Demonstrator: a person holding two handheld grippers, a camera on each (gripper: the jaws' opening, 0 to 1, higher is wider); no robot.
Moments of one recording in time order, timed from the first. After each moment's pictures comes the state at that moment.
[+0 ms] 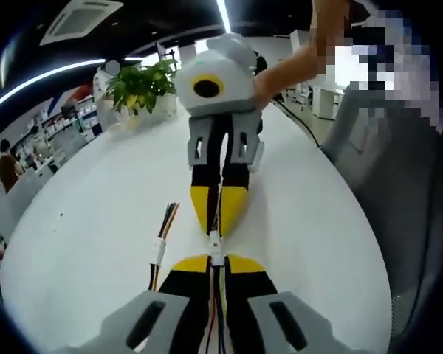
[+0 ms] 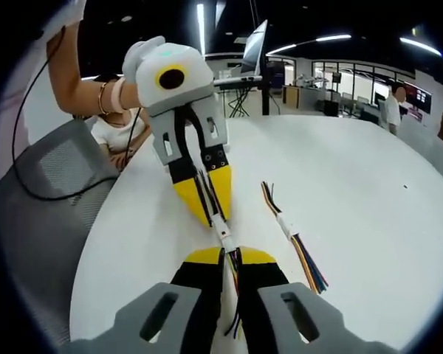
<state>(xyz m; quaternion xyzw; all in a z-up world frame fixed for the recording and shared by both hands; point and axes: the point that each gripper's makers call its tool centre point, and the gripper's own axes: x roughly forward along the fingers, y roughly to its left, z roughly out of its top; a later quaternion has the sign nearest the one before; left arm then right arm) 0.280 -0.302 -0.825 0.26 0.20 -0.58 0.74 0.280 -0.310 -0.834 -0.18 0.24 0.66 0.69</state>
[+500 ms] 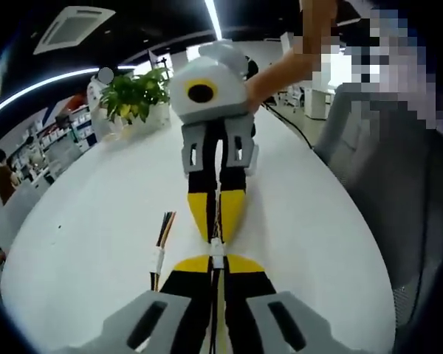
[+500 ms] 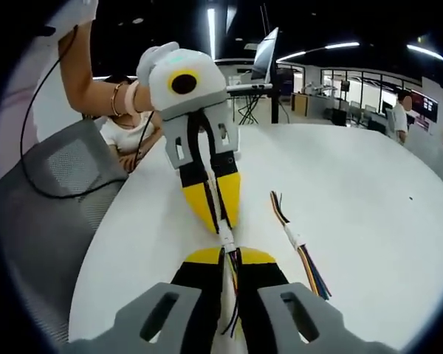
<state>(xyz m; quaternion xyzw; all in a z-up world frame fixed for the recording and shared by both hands) 0.272 -0.306 -0.815 0.27 0.17 -0.60 0.73 0.271 -0.305 -0.825 -0.18 0.21 0.68 0.68</state>
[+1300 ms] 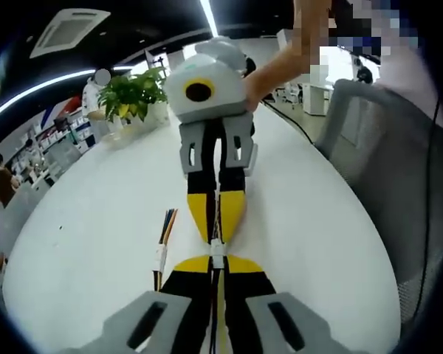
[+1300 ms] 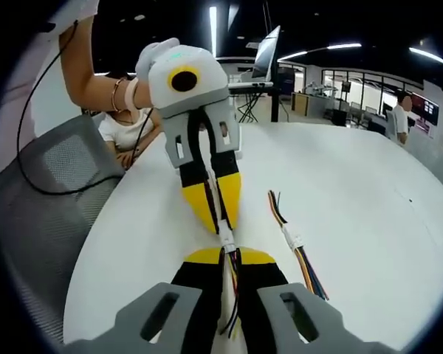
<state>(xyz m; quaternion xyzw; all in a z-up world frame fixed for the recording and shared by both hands) 0.288 -0.303 -0.824 0.28 0.18 -0.60 0.73 0.277 -0.301 -0.829 -0.19 0.22 0.68 0.68</state>
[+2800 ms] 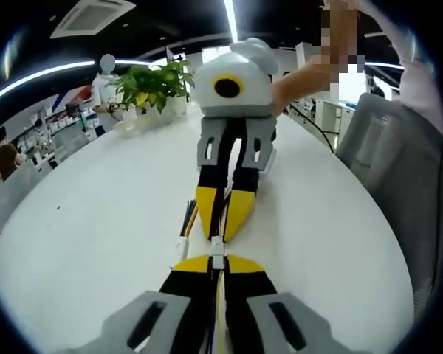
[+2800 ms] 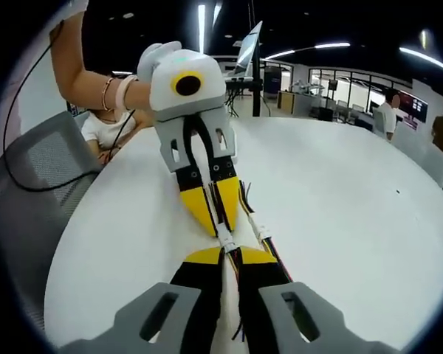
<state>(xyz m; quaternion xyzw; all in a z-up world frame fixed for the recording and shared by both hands) 0.316 -0.307 -0.843 0.22 0.20 -0.58 0.76 0.310 -0.308 -0.845 -0.19 0.22 0.65 0.71</state>
